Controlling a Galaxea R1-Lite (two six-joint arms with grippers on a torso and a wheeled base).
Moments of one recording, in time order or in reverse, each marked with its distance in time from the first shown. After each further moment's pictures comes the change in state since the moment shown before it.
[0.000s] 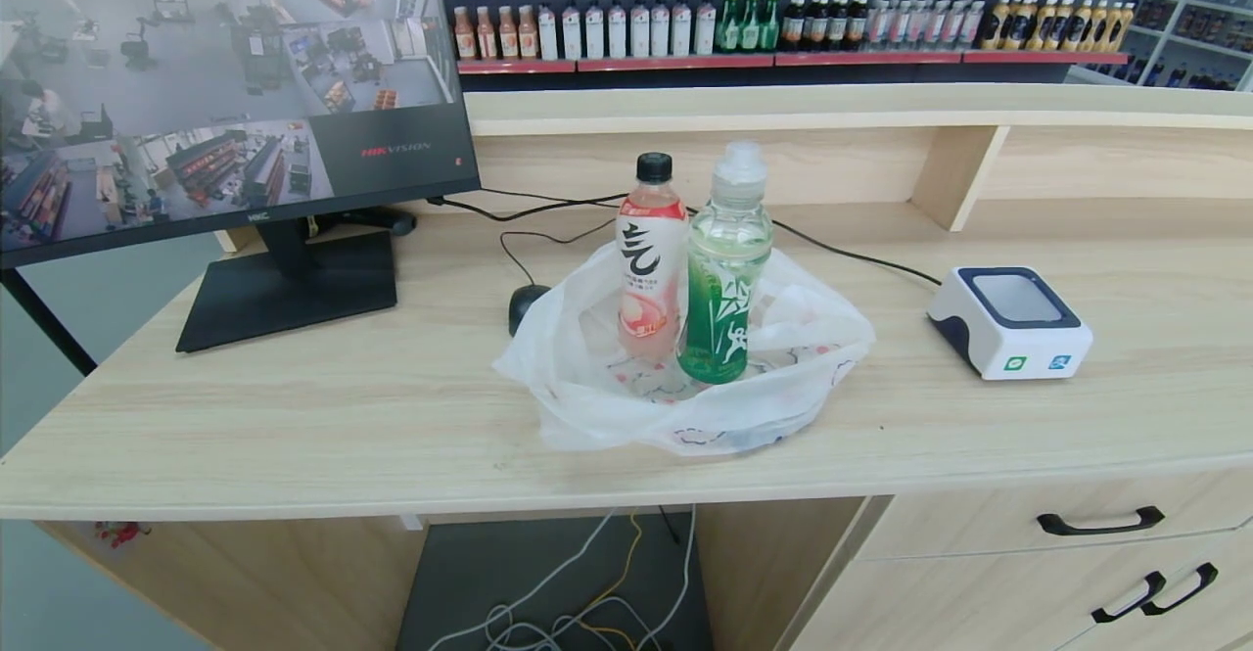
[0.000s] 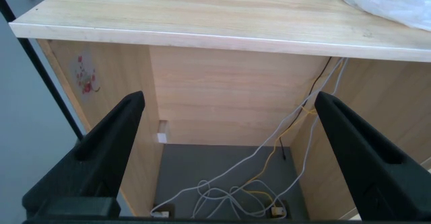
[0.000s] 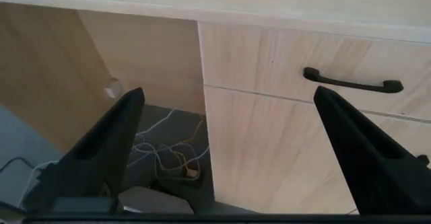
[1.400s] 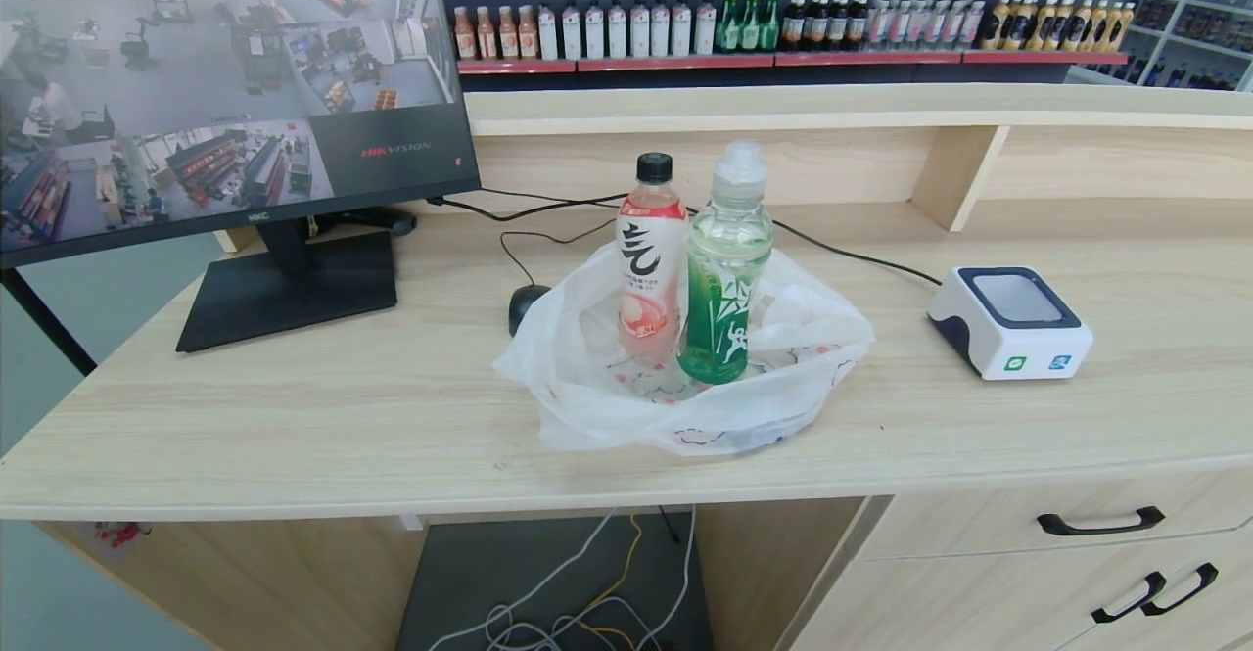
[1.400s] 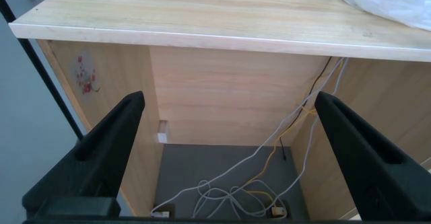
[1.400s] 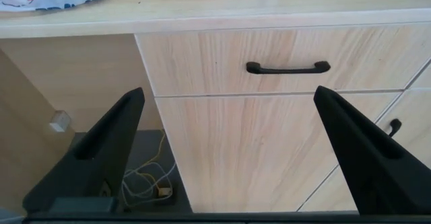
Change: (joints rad) left arm 0.000 0.000 0.000 0.000 0.000 0.002; right arm -0.306 -0.033 0.006 0.002 0.038 0.007
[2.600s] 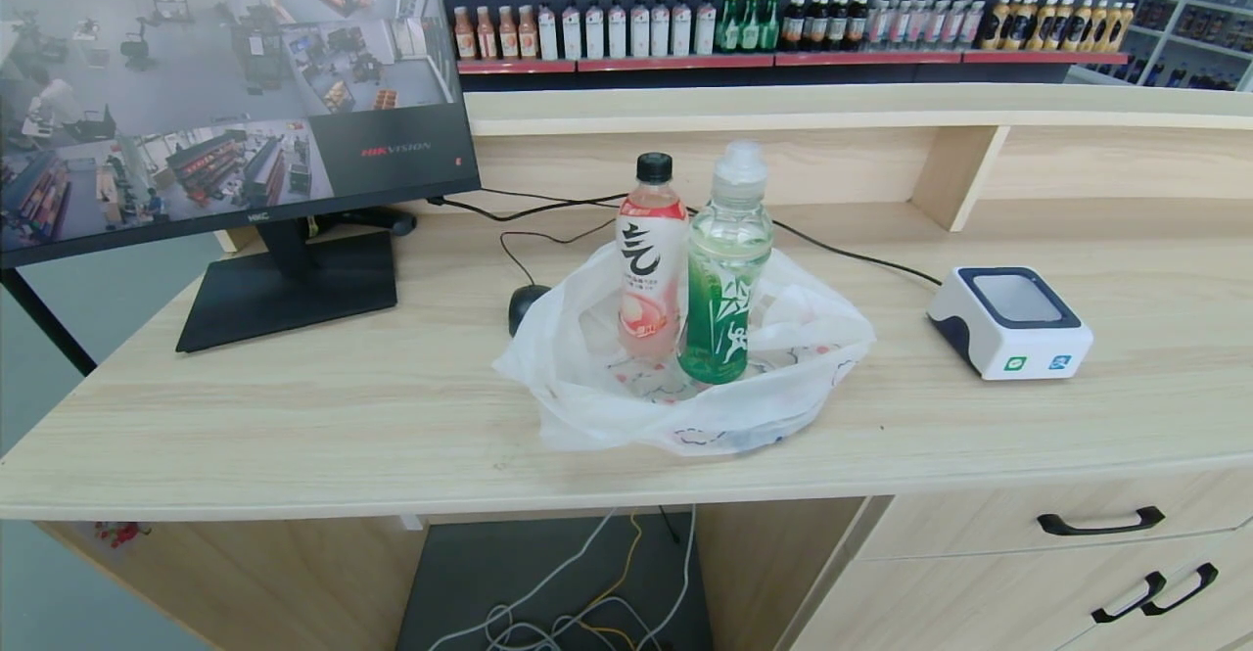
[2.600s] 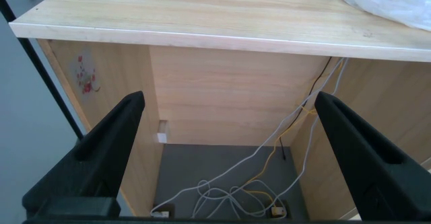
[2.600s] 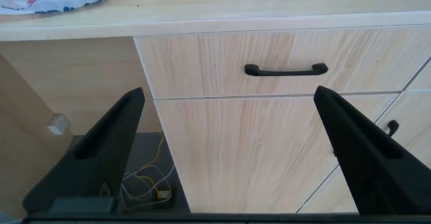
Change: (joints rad) left arm 0.000 0.000 0.000 0.000 0.000 -0.002; right arm -0.001 -0.004 0.000 0.000 -0.001 -0.002
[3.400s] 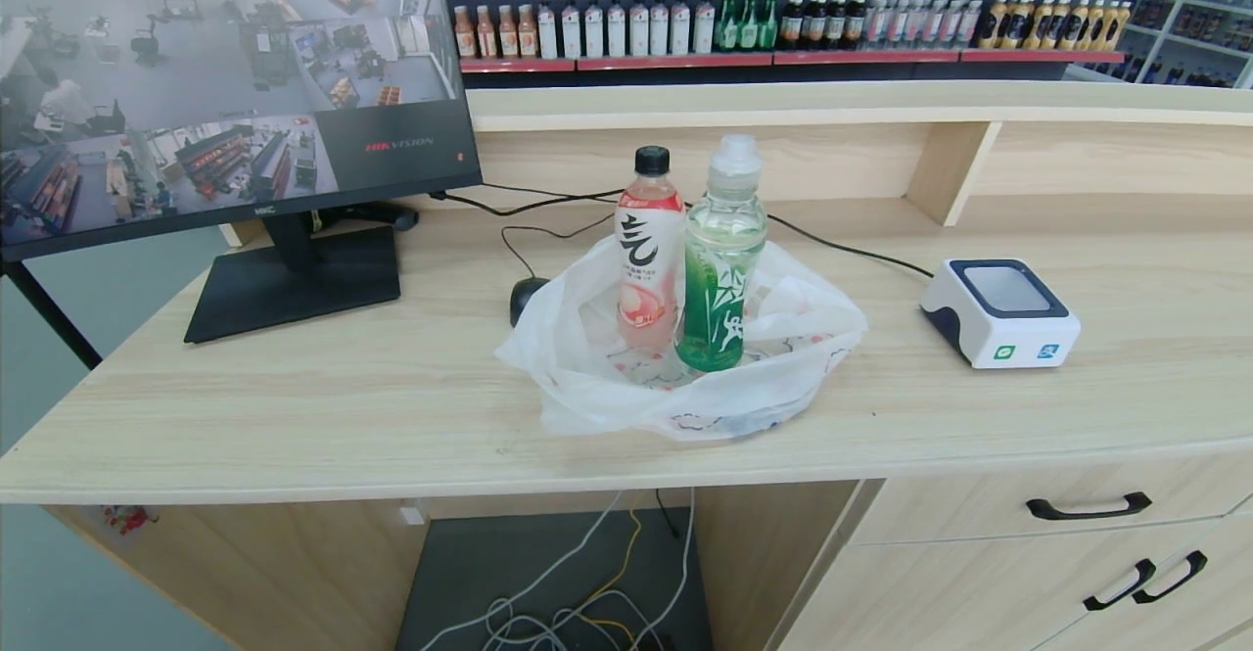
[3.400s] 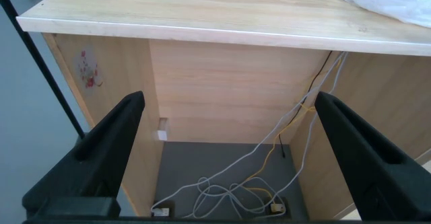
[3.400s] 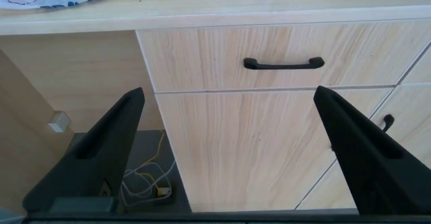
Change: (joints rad) left arm 0.000 0.000 0.000 0.000 0.000 0.000; right arm 0.000 0.000 0.000 0.000 0.000 -0.001
